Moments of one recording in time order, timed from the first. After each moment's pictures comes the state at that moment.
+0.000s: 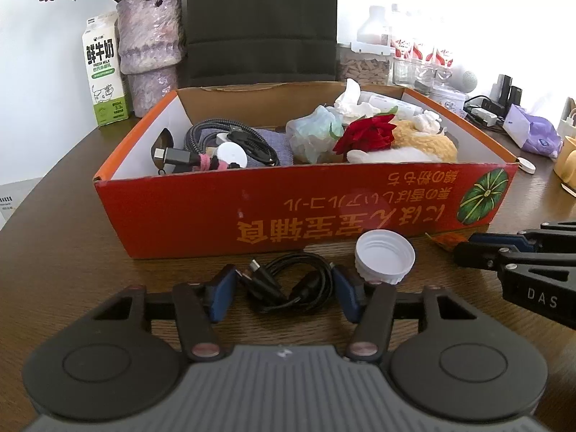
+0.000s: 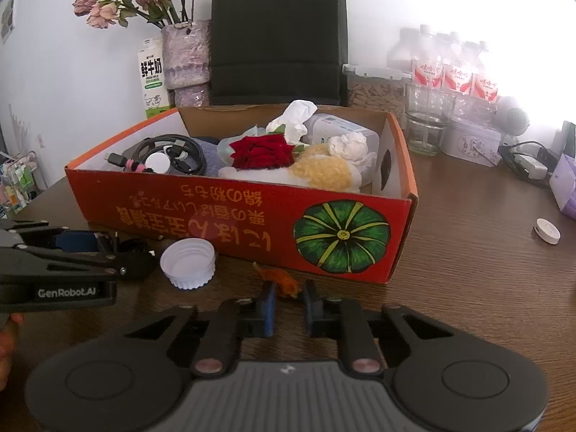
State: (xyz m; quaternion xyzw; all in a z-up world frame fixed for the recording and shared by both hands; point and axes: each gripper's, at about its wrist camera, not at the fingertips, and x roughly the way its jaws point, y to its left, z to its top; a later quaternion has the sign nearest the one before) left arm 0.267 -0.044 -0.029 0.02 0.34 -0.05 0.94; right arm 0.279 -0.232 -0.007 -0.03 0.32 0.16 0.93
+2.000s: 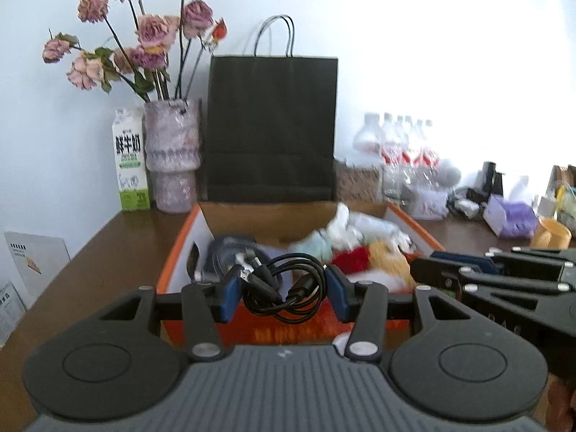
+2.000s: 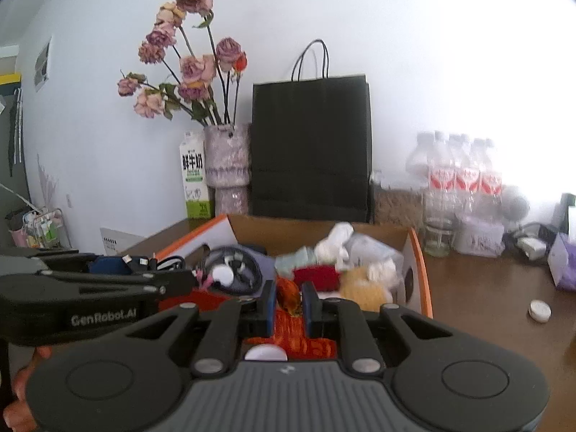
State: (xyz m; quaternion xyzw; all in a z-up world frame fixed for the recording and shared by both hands) left arm 0.228 -0.037 0.063 0.00 0.20 -0.04 0.98; right arm 0.237 -0.204 0.079 -0.01 0.18 0.19 0.96
